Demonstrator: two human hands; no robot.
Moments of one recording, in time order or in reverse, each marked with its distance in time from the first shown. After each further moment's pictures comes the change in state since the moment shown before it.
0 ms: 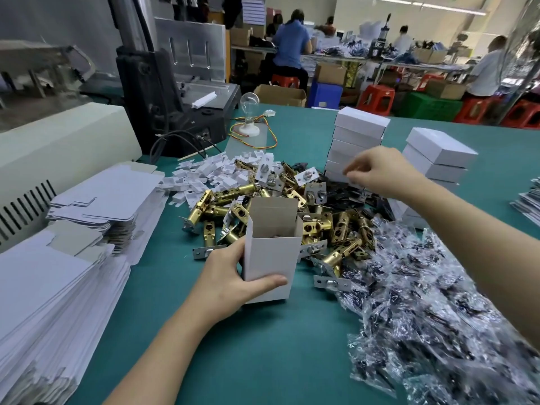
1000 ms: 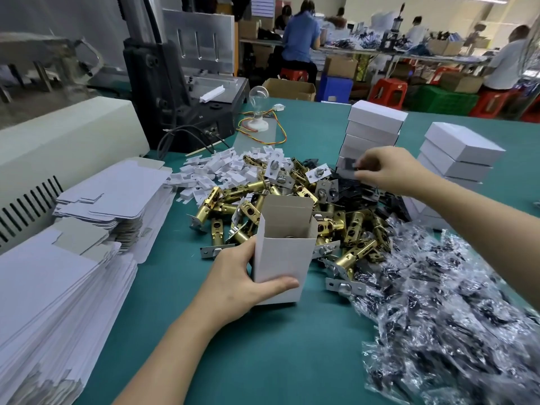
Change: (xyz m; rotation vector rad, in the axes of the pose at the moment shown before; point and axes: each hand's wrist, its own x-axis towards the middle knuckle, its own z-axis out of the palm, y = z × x) left_hand 0.004 -0.007 0.000 0.037 -0.015 0.037; right_hand 0.034 0.031 0.027 0.042 -0.013 -0.020
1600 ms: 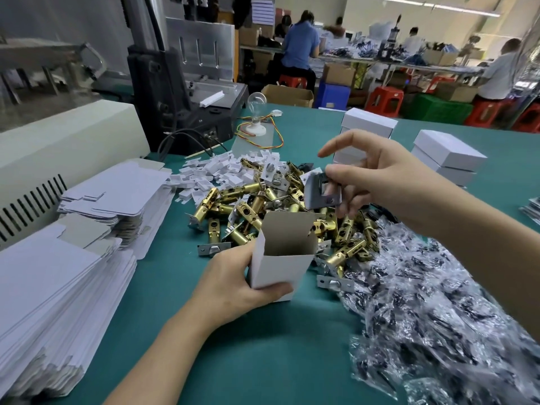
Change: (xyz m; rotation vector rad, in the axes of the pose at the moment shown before) left_hand -0.006 -0.008 0.004 0.023 -0.035 0.098; right_hand -0.114 -0.109 -0.055 0.947 -0.192 -0.113
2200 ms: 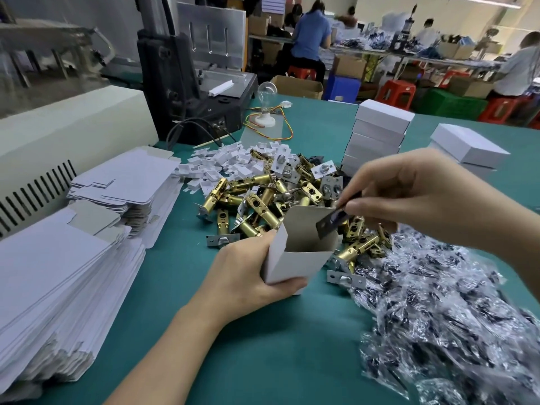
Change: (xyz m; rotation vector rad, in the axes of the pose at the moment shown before) left_hand -0.001 0.017 0.000 0.178 0.041 0.106; right_hand -0.025 -0.005 -0.005 -0.483 -0.175 -0.263
